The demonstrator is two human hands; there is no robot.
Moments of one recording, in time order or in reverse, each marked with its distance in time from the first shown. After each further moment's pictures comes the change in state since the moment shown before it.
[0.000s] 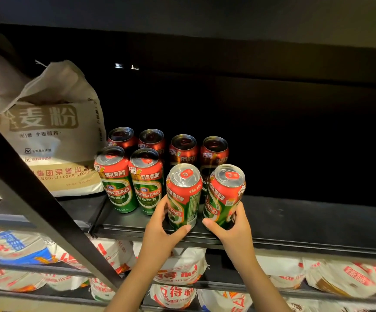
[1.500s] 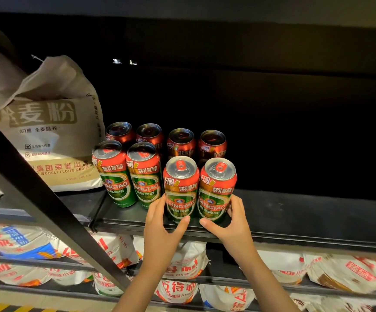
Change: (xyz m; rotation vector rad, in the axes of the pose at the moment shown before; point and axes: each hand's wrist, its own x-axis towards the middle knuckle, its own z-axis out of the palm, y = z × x) left_hand -0.008 -0.011 0.016 0.210 0.198 0.098; right_hand 0.003 0.013 -0.006 -0.057 -0.101 -0.061
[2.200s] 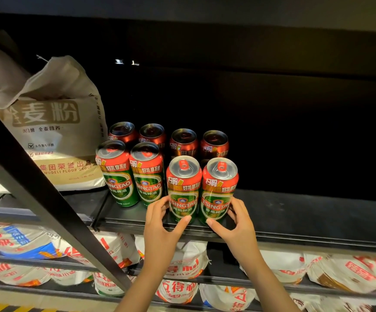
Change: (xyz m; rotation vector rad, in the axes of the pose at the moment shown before) left_hand -0.003 -0.001 -0.003 -0.114 0.056 -0.009; right_hand -0.006 0.005 -0.002 -0.080 0.040 -0.037
